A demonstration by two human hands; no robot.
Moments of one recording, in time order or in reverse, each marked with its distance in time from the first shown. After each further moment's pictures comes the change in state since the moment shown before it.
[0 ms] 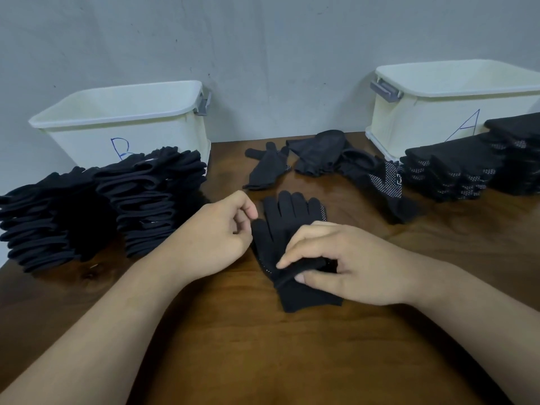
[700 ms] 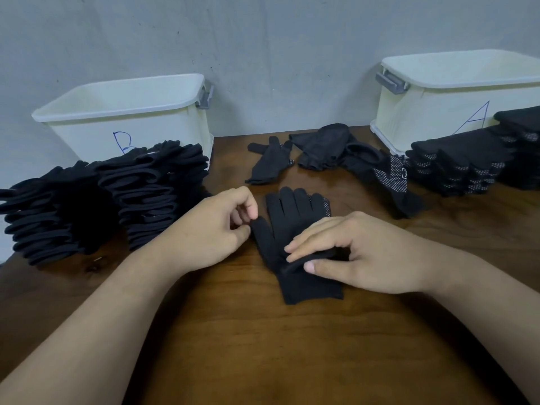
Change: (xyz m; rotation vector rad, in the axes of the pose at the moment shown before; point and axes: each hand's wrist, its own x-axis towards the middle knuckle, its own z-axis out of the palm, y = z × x) left_hand 0.003 -0.013 -0.005 0.014 -0.021 0.084; right_hand -0.003 0.003 -0.010 0.113 0.002 0.047
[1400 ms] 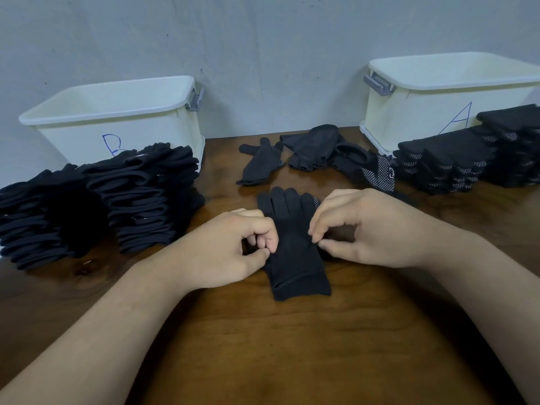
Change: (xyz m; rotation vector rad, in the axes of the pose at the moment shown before) left_hand -0.007 0.023 0.018 0.028 -0.164 0.231; right_hand -0.006 0.023 -0.027 -0.267 0.135 -0.137
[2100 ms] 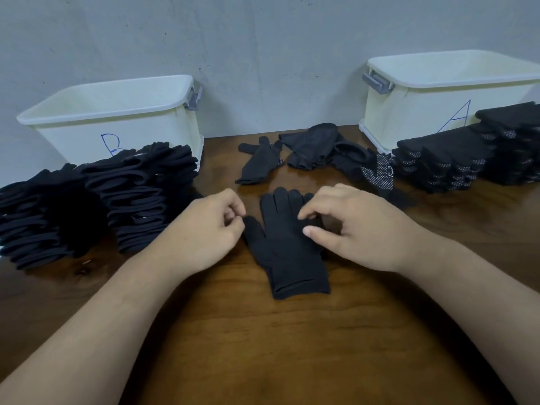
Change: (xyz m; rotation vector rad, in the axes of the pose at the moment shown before) left_hand 0.002 -0.011 -0.009 0.021 0.245 -0.337; right_hand 0.006 -0.004 0.018 -0.129 0.097 0.211
